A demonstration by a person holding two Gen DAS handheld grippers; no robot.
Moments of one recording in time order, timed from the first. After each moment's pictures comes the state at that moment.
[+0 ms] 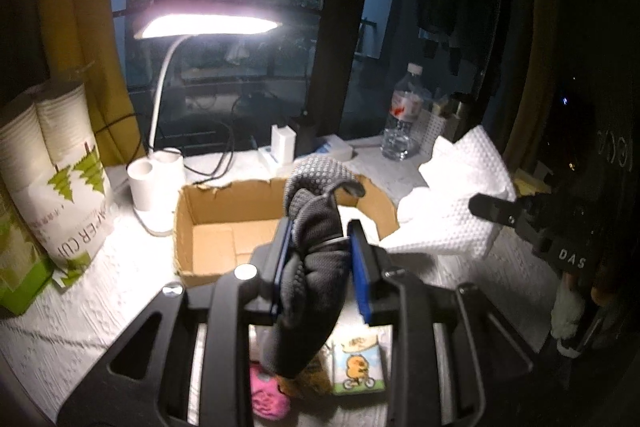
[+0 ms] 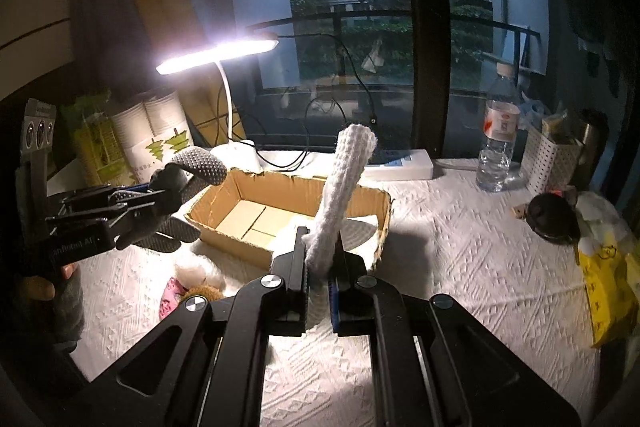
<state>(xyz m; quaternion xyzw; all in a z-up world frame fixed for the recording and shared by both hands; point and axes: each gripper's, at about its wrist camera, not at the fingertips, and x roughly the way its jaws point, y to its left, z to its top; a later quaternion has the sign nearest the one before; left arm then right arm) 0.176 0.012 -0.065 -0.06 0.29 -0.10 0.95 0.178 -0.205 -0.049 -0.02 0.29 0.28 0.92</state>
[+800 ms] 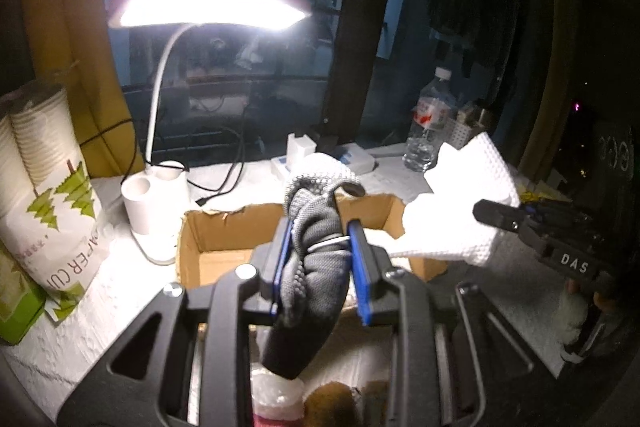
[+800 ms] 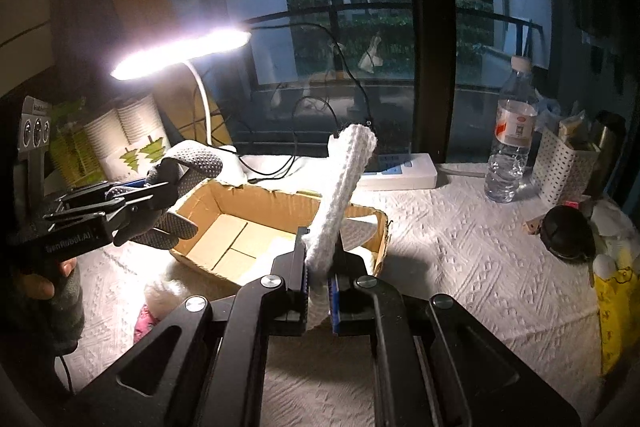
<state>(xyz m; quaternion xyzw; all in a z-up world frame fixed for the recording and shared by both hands) 0.234 0.023 -0.080 -0.06 0.29 -0.09 0.95 0.238 -0.193 -0.062 -0.02 0.30 0.27 0.91</state>
